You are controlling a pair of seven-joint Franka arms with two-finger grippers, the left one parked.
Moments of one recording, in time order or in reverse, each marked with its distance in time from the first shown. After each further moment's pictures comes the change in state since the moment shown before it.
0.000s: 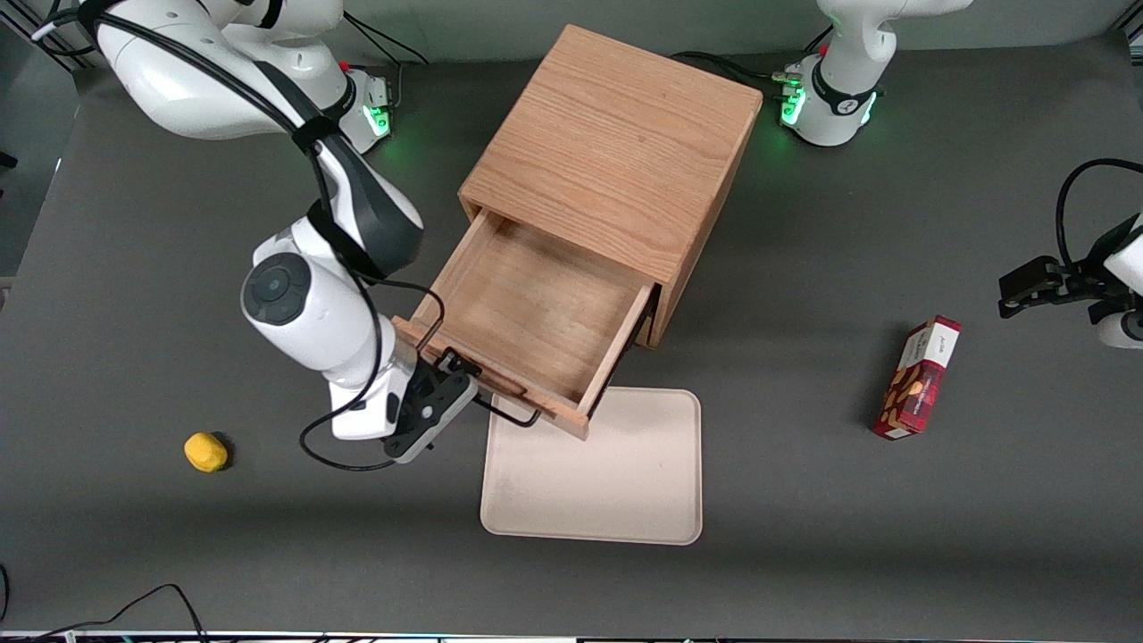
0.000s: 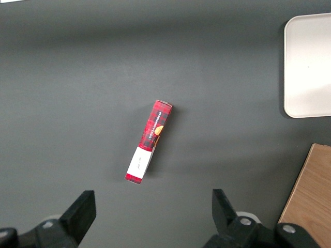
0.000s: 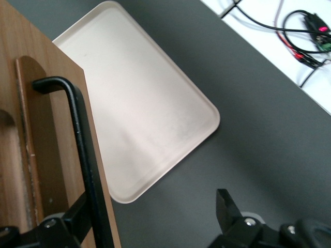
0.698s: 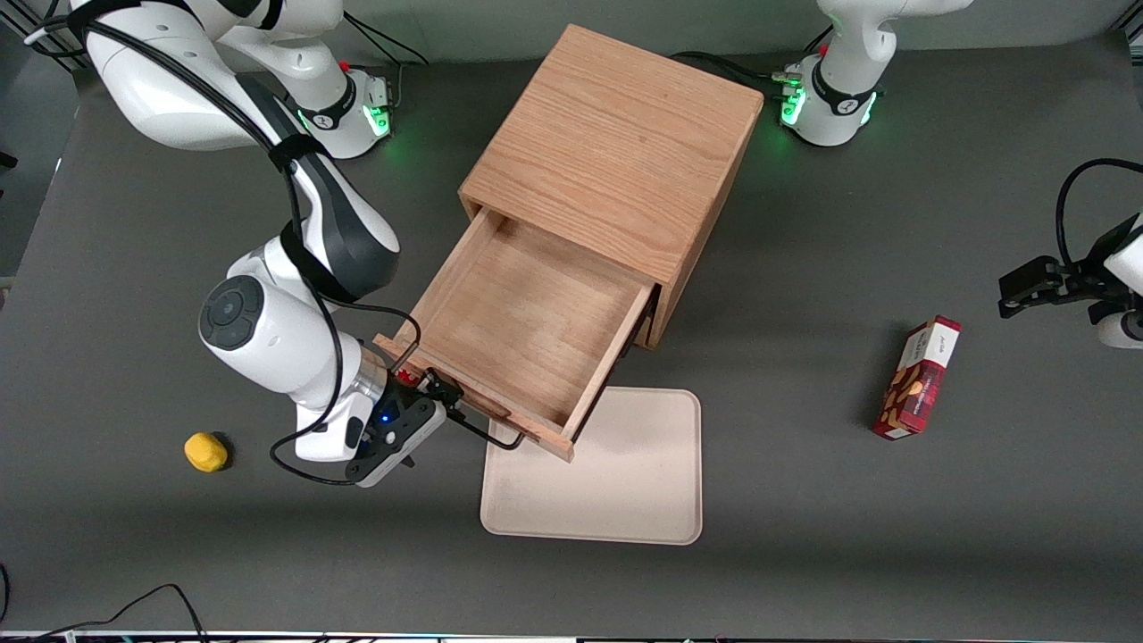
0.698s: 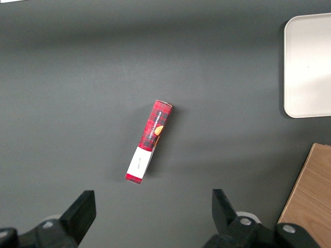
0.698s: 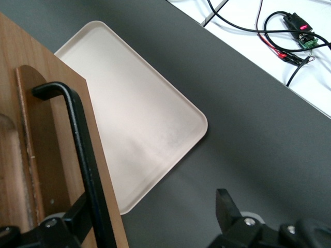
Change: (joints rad) arm -0.004 0.013 -0.030 0.025 0.080 0.018 -0.008
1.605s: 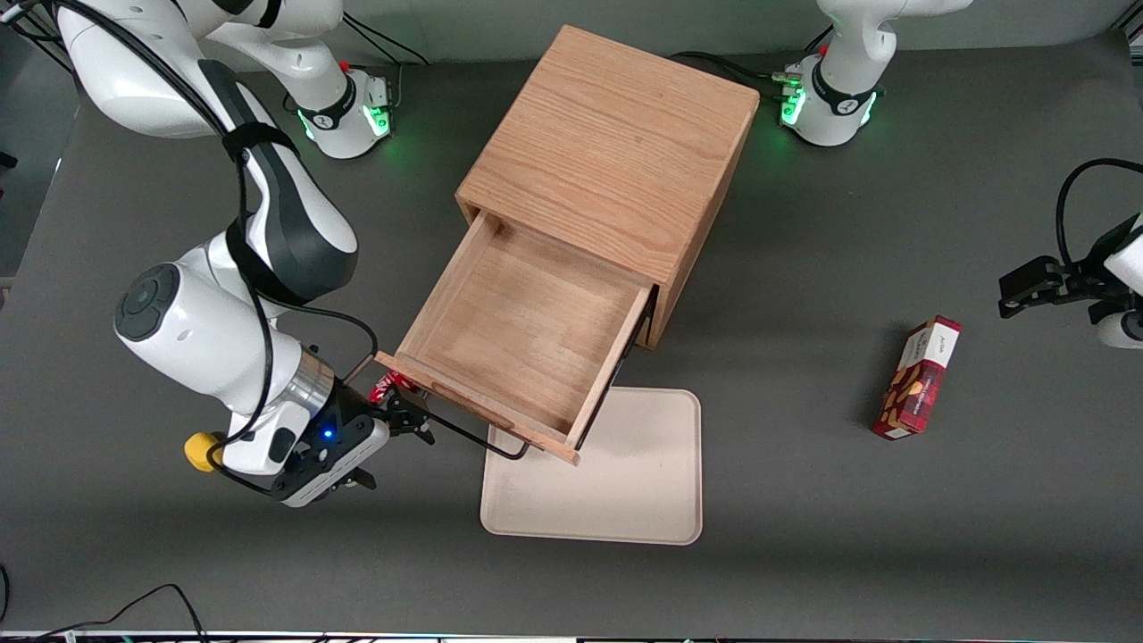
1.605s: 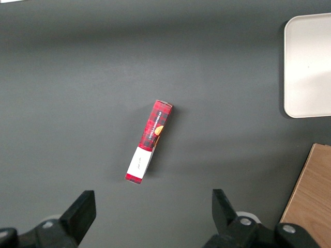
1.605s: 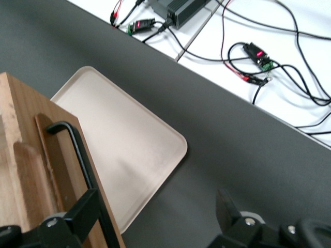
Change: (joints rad) arm -0.009 -0.038 -0.053 0.057 0.093 -0.009 0.010
